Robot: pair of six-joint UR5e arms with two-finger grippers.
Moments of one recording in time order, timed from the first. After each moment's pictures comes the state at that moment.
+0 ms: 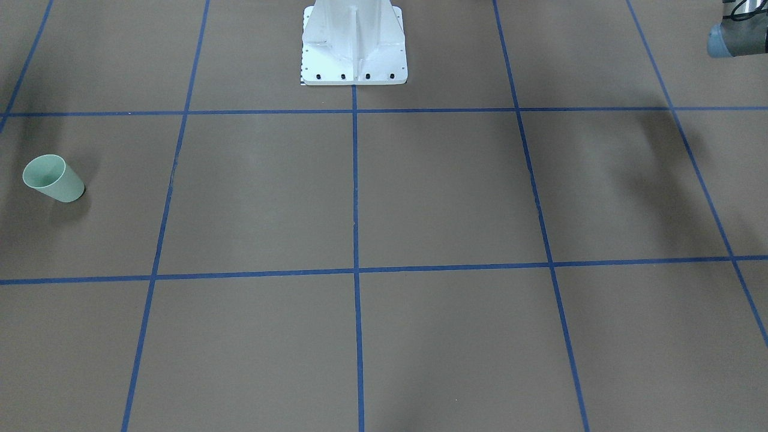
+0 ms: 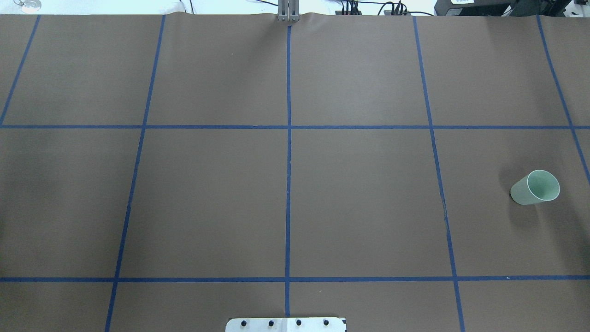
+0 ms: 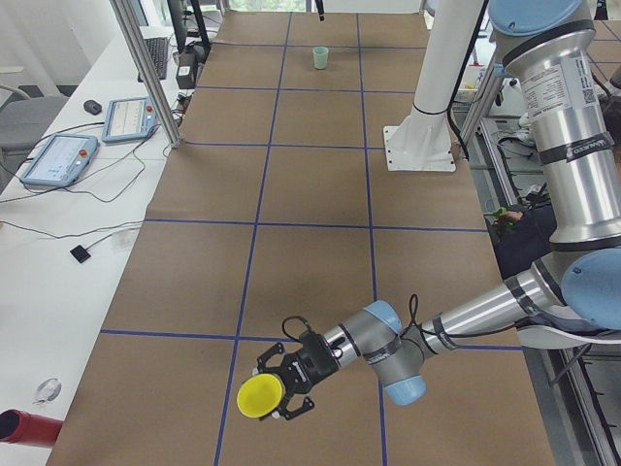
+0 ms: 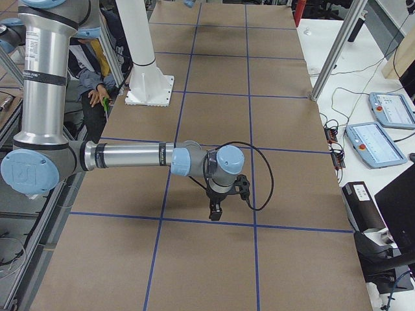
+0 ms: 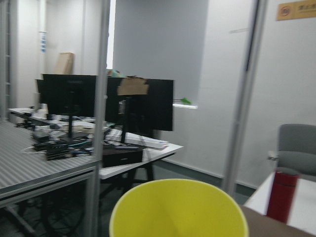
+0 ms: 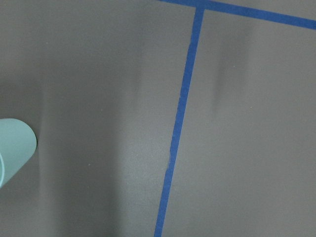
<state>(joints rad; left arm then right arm) -1.09 -1.29 -1.23 -3.23 -0.91 -1.23 1.43 -1.71 1.75 -1.70 2.30 -0.11</state>
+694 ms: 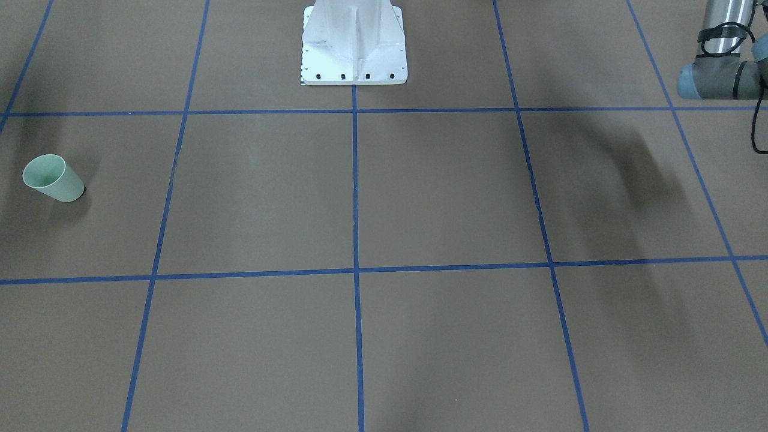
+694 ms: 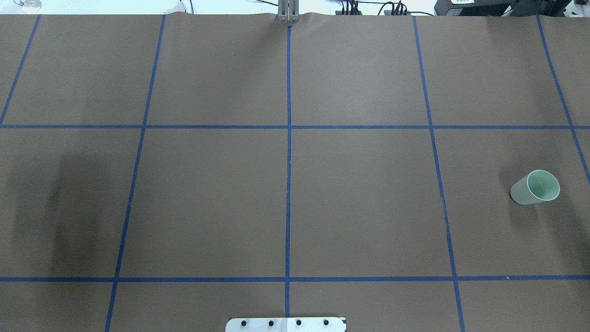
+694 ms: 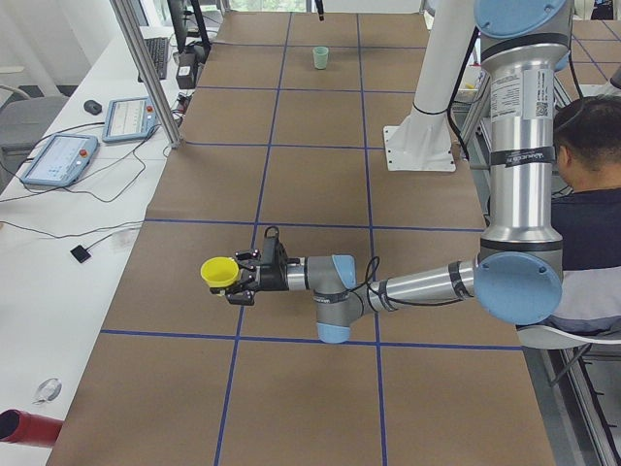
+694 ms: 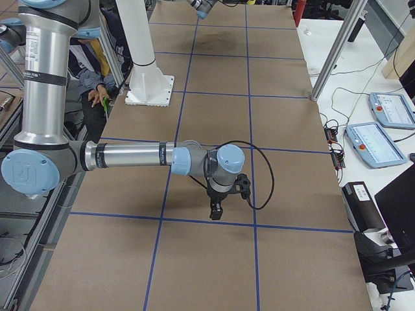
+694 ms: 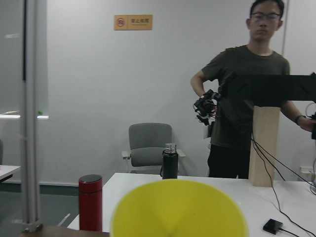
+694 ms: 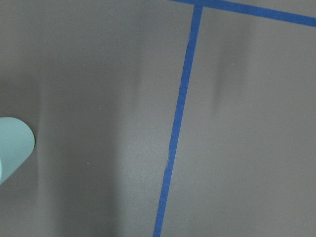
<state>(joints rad) -0.94 -1.52 -1.27 -3.45 -1.07 -0.72 1.43 -1.70 1.76 -1.70 2.30 -0.11</state>
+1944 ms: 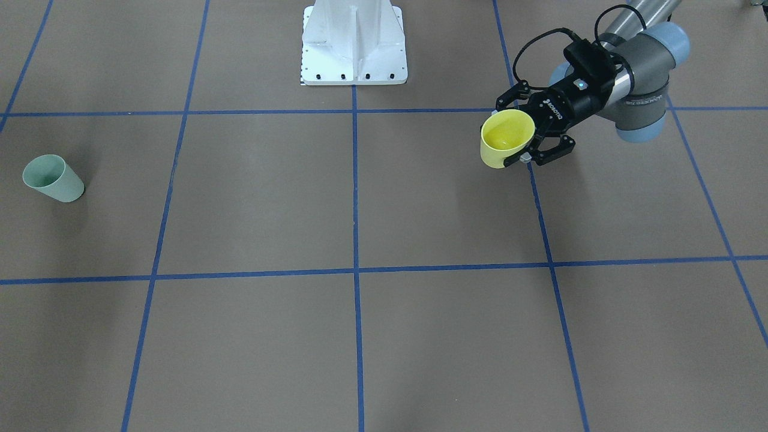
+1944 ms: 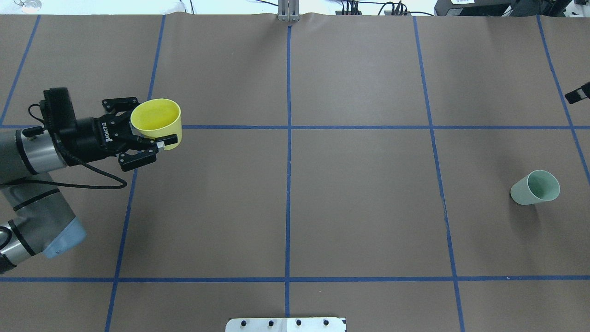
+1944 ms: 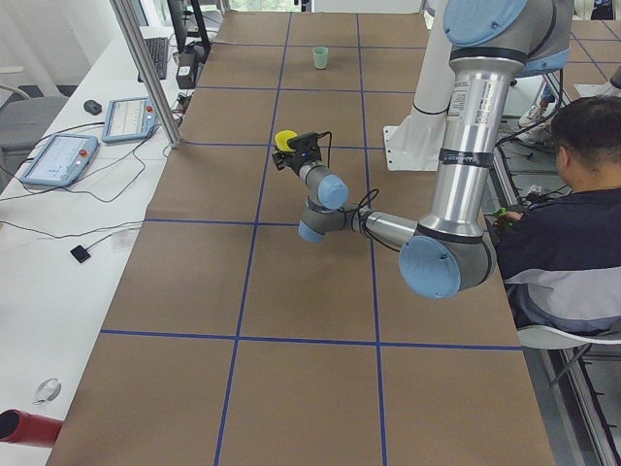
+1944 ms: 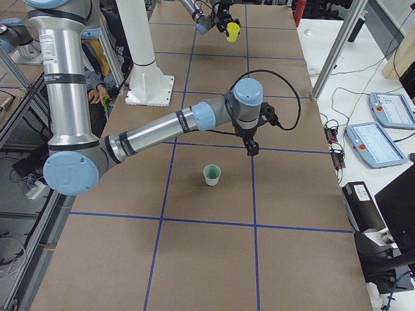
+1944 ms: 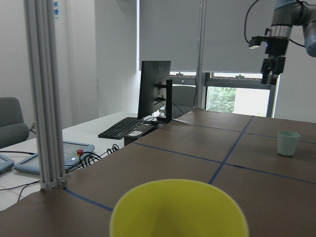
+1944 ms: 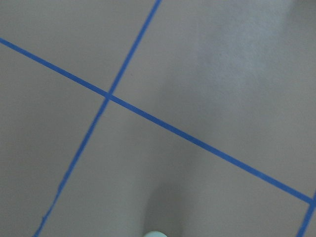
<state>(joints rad) -0.71 -1.79 -1.61 -3.31 -1.82 -0.44 1.37 -1.44 1.92 -1.59 2.48 -0.02</state>
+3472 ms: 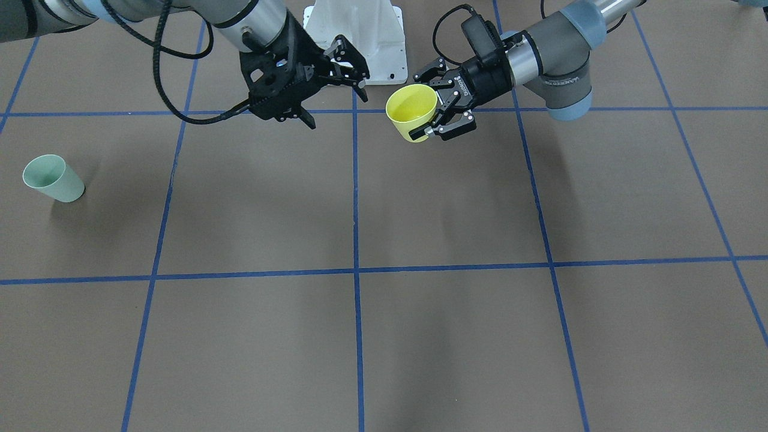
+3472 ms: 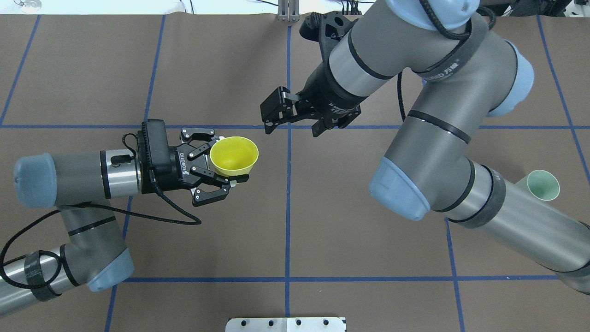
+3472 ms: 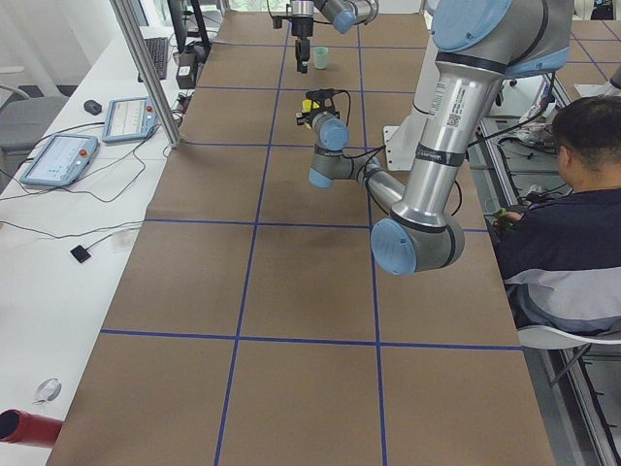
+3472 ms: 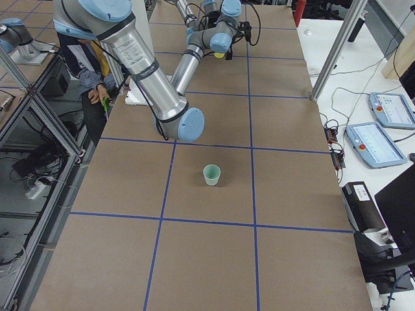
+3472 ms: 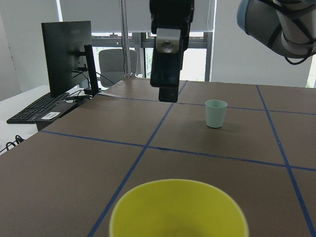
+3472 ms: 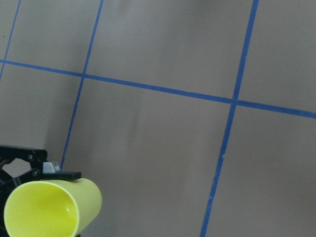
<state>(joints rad) -0.52 -1.91 -1.68 -3.07 -1.77 -0.26 0.71 -0.80 1.87 -1.50 2.25 1.16</state>
